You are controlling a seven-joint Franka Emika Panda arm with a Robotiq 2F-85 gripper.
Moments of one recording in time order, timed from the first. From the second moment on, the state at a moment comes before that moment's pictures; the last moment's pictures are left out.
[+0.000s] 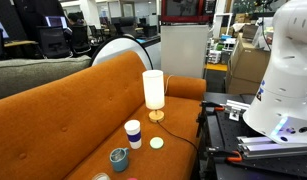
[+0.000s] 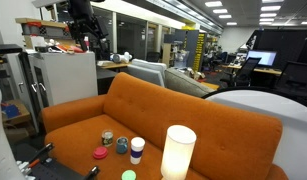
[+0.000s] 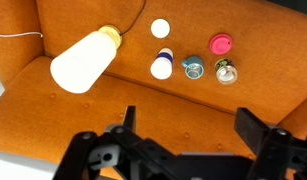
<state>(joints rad) -0.05 -0.93 0.04 -2.61 -0.11 1.93 -0.03</state>
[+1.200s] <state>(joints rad) 0.02 -0.63 0.04 -2.78 -0.08 2.21 0.06</state>
